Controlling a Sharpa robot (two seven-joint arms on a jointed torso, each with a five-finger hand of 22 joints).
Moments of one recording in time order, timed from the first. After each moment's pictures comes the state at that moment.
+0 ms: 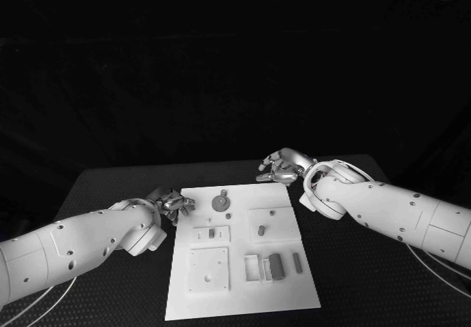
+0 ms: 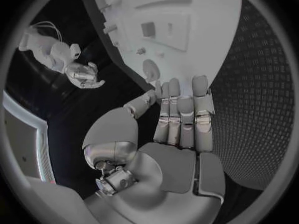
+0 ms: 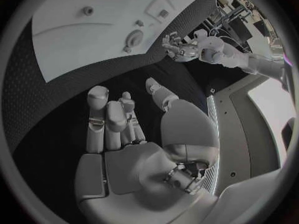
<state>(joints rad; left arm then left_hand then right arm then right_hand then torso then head) 1.21 -0.71 -0.20 1.28 -0.72 -0.44 -0.23 0.86 0.00 0.75 -0.21 0.05 1.05 0.08 0.46 0.51 1.14 0.02 0.57 0.28 1.08 -0.09 1.38 0.55 0.02 1.24 -0.19 0.40 1.31 1.15 -0.67 0.08 1.27 -1.21 -0.31 -0.07 0.97 -0.13 0.52 -0.18 0.05 0.81 0.15 0.23 0.52 1.02 0.05 1.18 1.10 1.28 -0.06 1.40 0.91 0.20 1.26 -0.06 0.90 1.31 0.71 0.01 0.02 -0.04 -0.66</state>
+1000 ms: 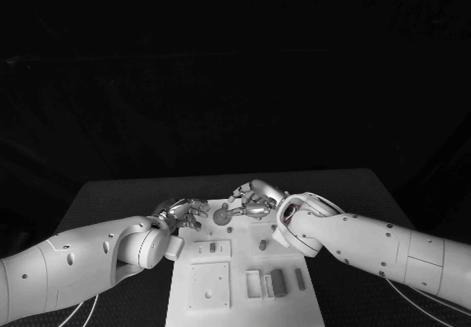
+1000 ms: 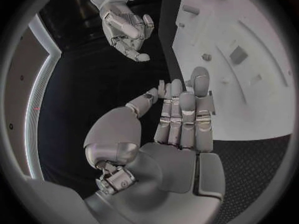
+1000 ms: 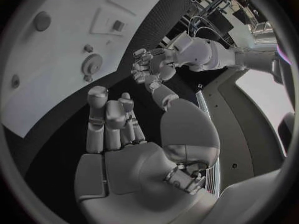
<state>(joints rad) 1.21 -0.71 -0.20 1.34 -0.05 -0.41 0.10 0.93 0.02 0.69 -0.24 0.05 1.02 0.09 0.45 0.51 1.09 0.04 0.57 0.28 1.03 -0.06 1.35 0.54 0.02 1.17 -0.17 0.38 1.31 1.11 -0.59 0.03 1.38 -1.13 -0.36 -0.08 0.99 -0.14 0.51 -0.23 0.05 0.80 0.16 0.23 0.52 0.99 0.05 1.18 1.10 1.25 -0.06 1.37 0.91 0.20 1.23 -0.06 0.88 1.31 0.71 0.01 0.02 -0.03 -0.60</state>
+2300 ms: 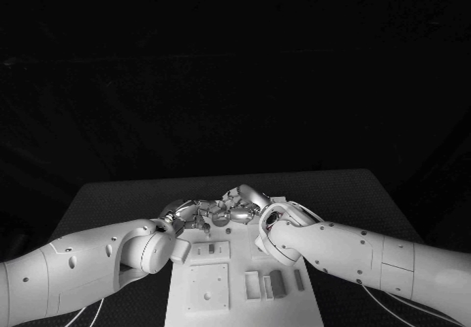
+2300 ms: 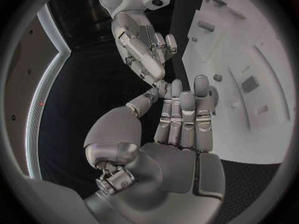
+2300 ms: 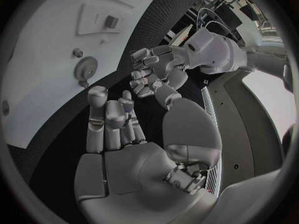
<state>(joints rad) 1.21 -0.70 -0.20 1.38 -0.03 -0.37 0.15 0.93 0.02 0.68 -0.26 0.05 1.01 0.09 0.44 0.51 1.09 0.04 0.57 0.28 1.02 -0.06 1.35 0.54 0.02 1.16 -0.16 0.38 1.31 1.09 -0.49 0.01 1.35 -1.15 -0.49 -0.18 0.98 -0.18 0.53 -0.21 0.05 0.87 0.14 0.28 0.57 0.97 0.04 1.19 1.10 1.24 -0.07 1.37 0.91 0.20 1.22 -0.05 0.87 1.31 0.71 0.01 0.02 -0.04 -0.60</state>
